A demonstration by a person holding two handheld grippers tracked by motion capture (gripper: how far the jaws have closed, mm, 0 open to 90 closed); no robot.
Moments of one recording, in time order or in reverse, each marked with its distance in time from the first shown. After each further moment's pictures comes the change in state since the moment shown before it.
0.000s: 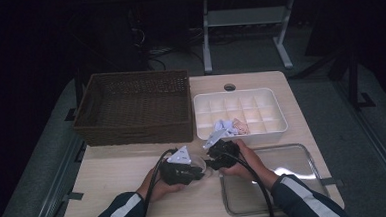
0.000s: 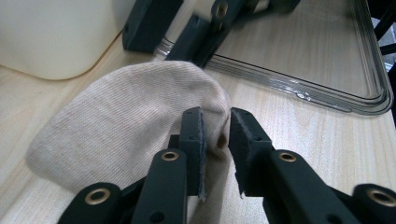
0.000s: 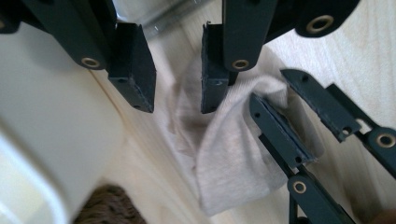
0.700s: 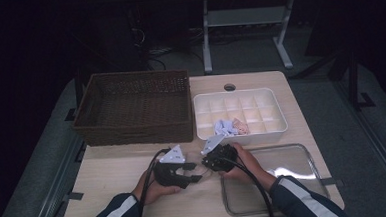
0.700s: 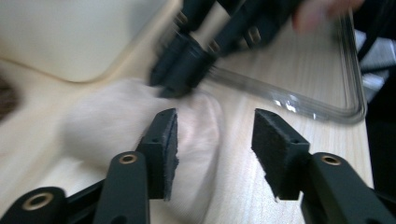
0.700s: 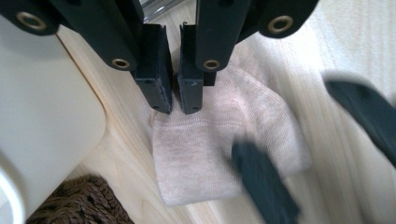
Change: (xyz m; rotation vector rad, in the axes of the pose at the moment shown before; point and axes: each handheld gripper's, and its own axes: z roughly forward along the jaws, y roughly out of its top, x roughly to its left) left arm -0.006 0.000 -0.027 -0.074 0.043 -0.074; right arm 0.011 -0.002 0.005 -0.024 0.007 -0.065
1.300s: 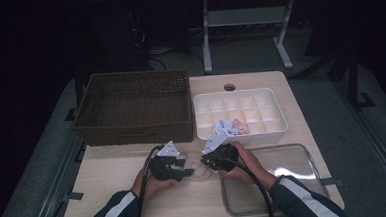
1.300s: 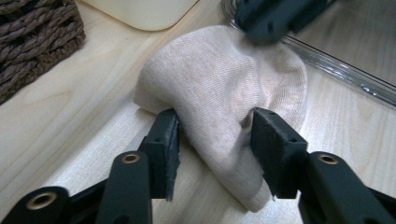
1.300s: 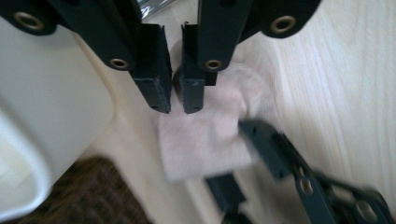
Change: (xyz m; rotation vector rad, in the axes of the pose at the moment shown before) left arm 0.028 -0.018 0.013 0.083 0.083 -0.099; right arm 0.001 0.002 -0.008 -0.072 -0.016 -0.022
